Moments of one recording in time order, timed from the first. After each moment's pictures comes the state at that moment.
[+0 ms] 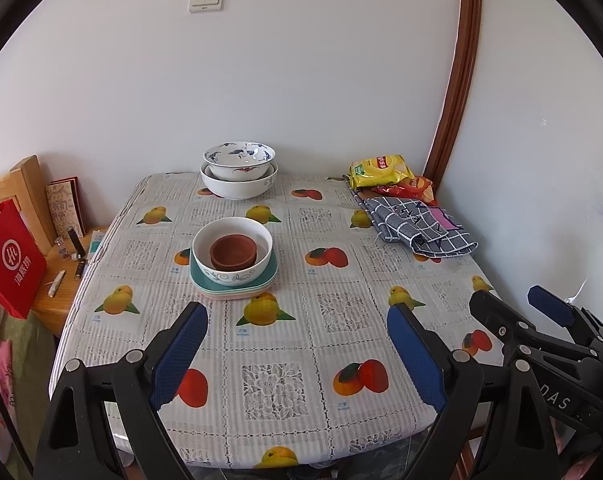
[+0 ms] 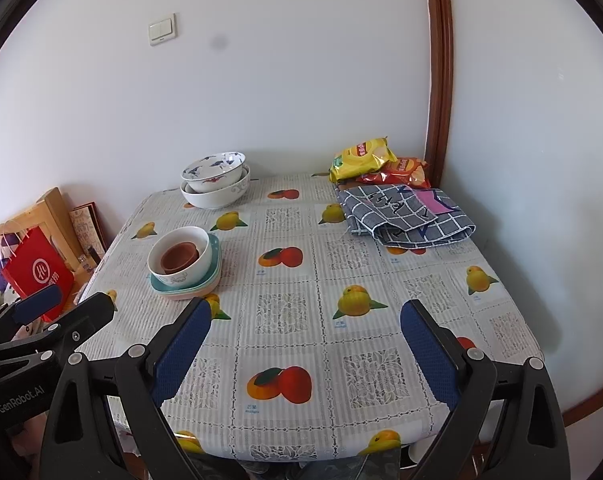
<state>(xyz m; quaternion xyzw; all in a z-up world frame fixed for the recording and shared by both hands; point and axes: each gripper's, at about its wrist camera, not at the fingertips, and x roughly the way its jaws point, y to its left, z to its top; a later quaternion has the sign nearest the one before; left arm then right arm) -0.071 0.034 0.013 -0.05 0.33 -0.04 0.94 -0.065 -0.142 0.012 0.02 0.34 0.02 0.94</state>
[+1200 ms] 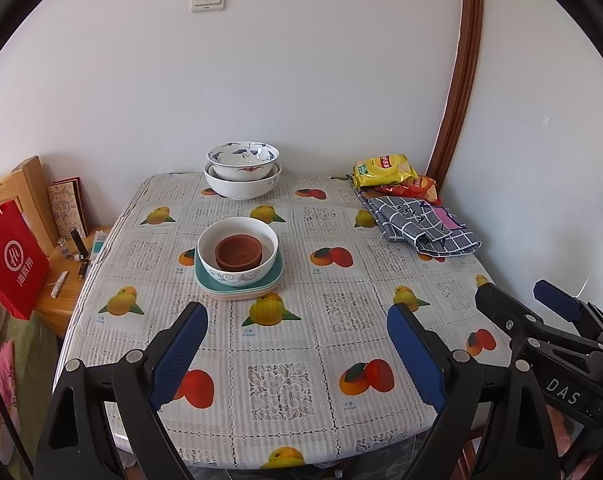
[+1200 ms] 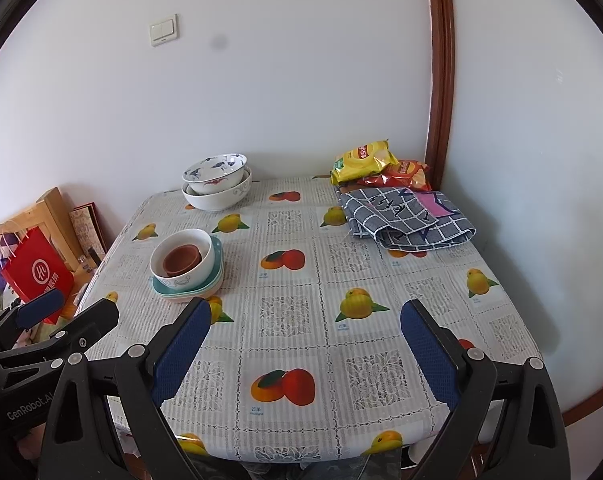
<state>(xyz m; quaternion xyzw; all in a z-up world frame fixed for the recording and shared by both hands) -0.070 0.039 0.012 -0.04 0.33 -0.03 0.94 -0.063 -0.138 0.017 0.02 0.34 0.02 0.94</state>
